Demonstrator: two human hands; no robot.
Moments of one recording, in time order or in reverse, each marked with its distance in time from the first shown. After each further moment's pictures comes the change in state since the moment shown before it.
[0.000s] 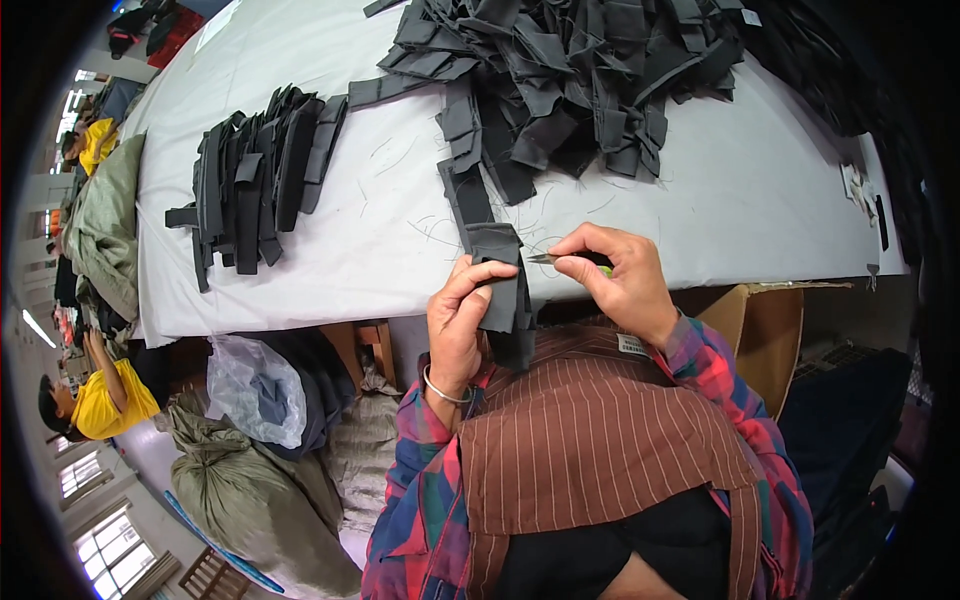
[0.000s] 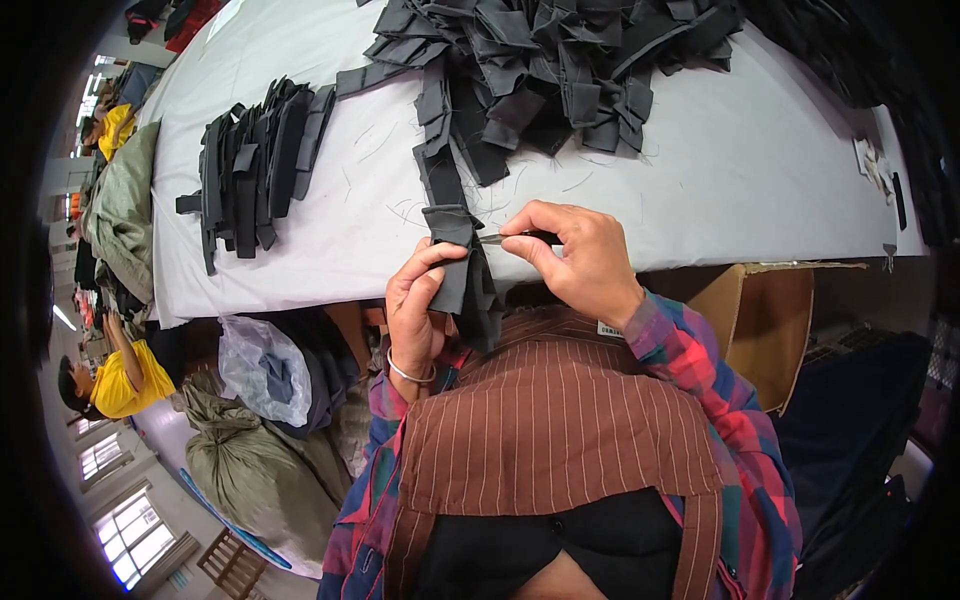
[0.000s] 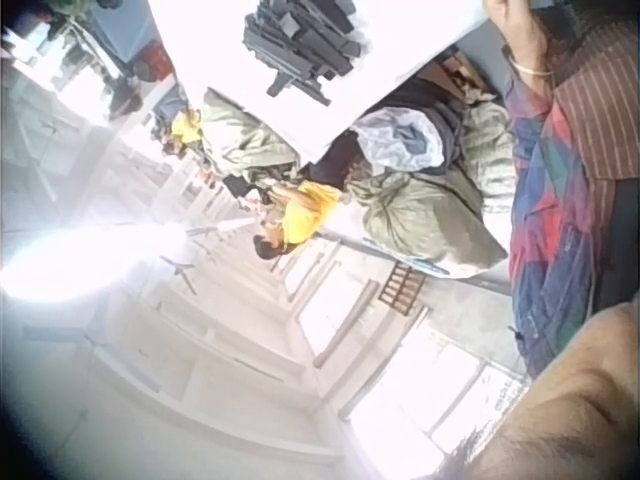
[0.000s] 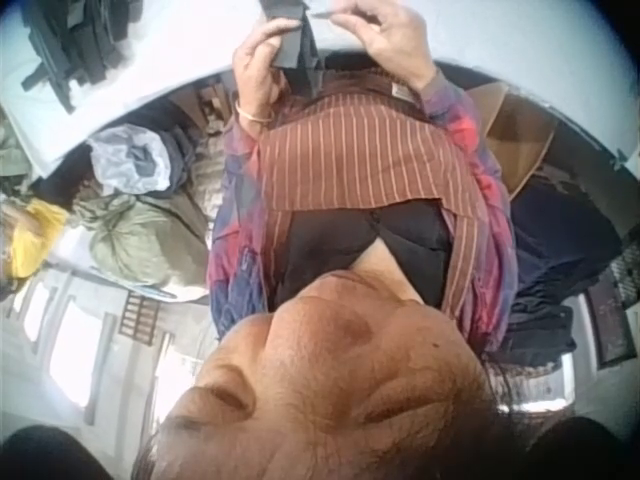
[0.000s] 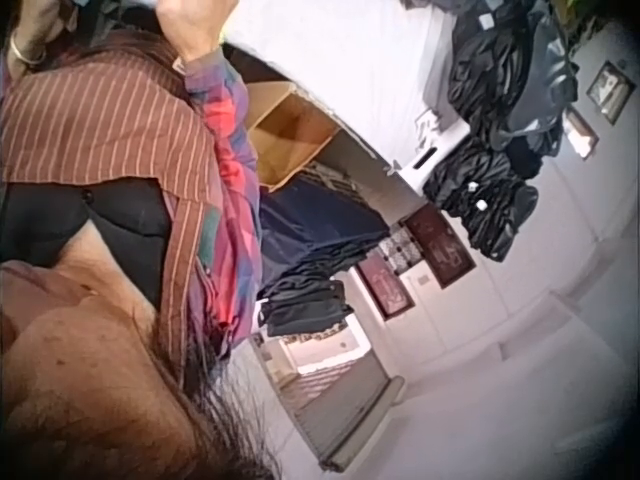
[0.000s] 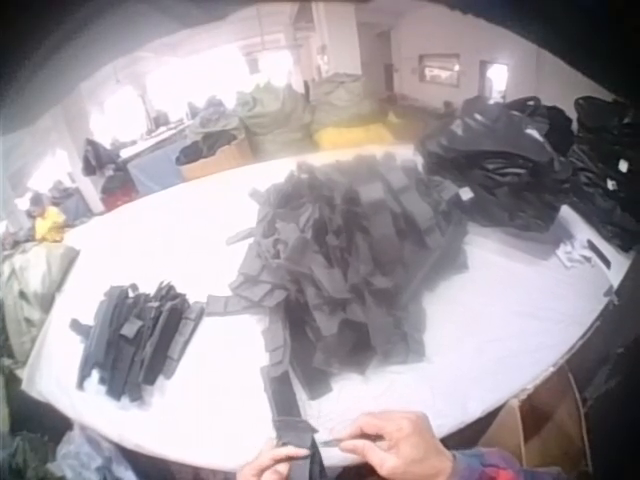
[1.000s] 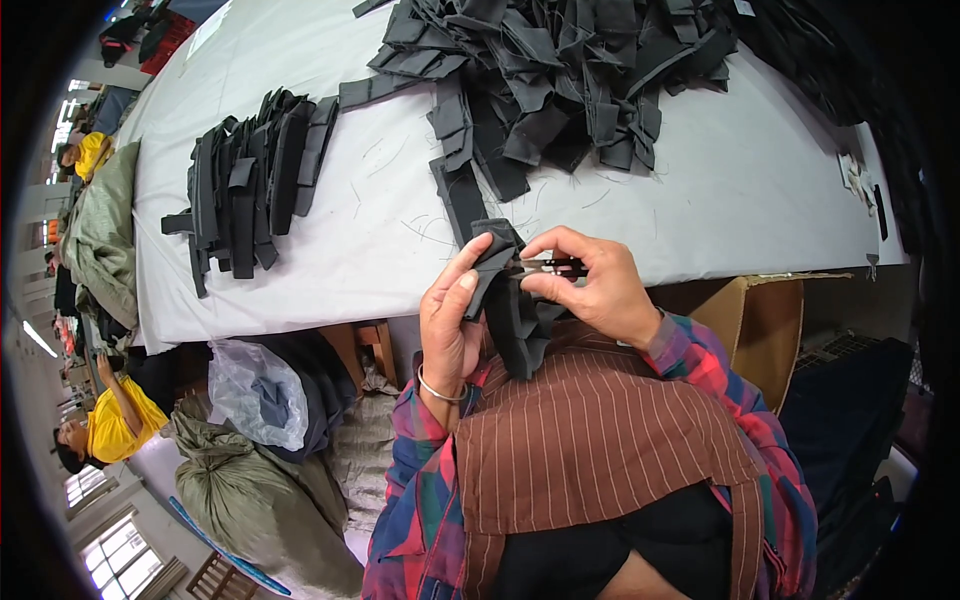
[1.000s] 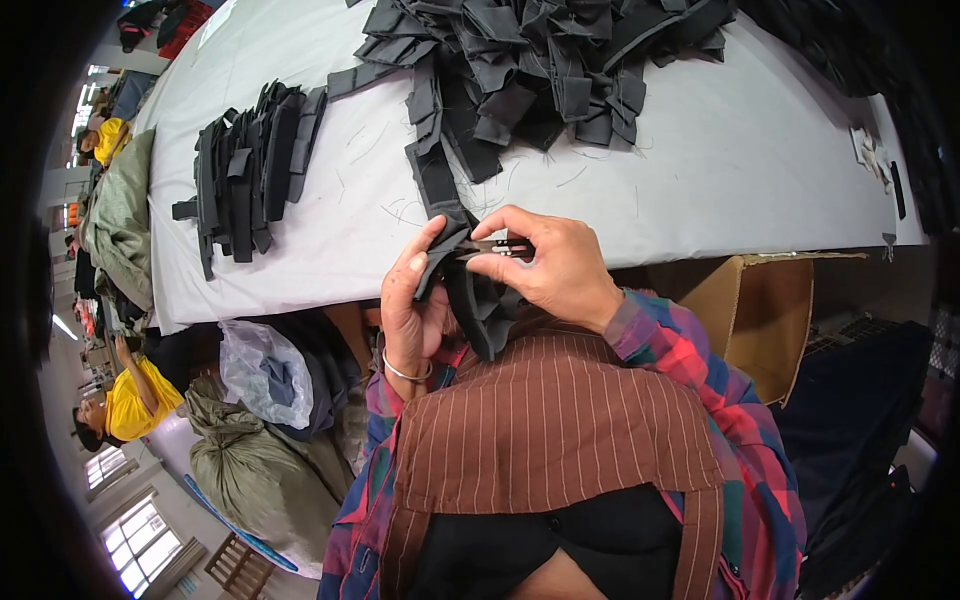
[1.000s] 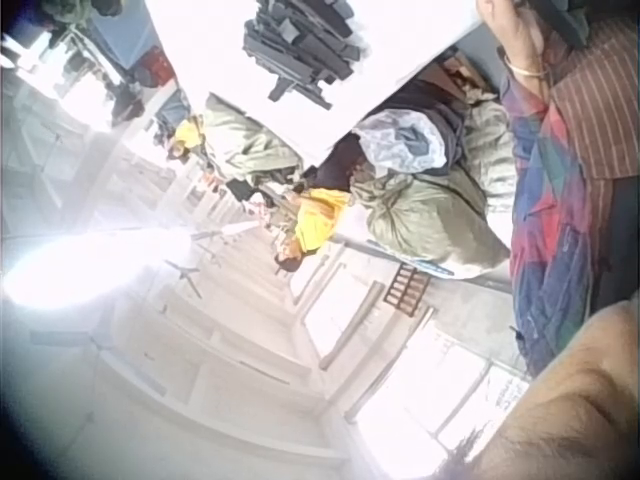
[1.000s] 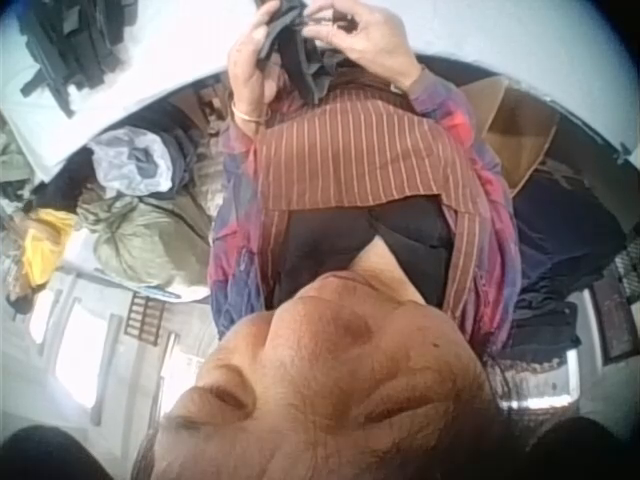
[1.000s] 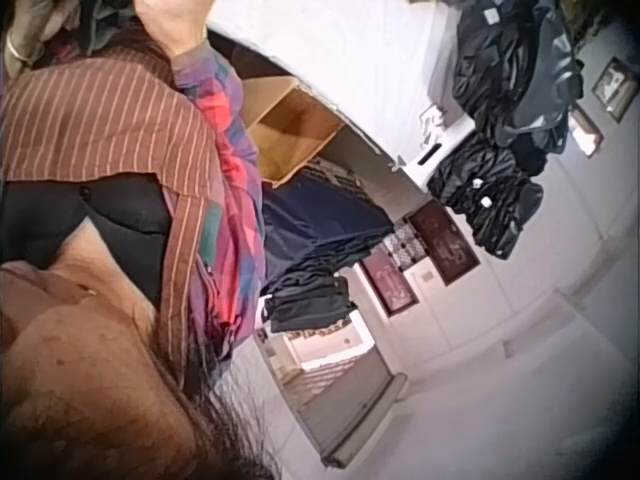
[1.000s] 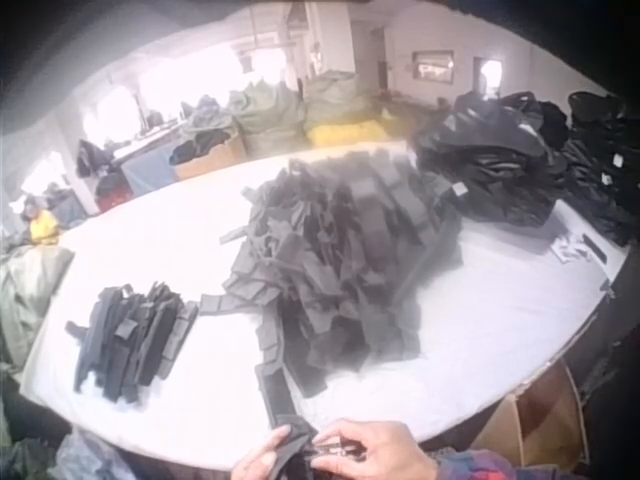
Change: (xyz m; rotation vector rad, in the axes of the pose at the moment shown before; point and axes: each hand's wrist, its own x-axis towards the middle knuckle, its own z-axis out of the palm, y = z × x) left_hand -0.001 -0.002 -0.003 -0.400 0.033 -0.135; right_hand -0.003 -0.006 0.015 0.176 -0.086 0.139
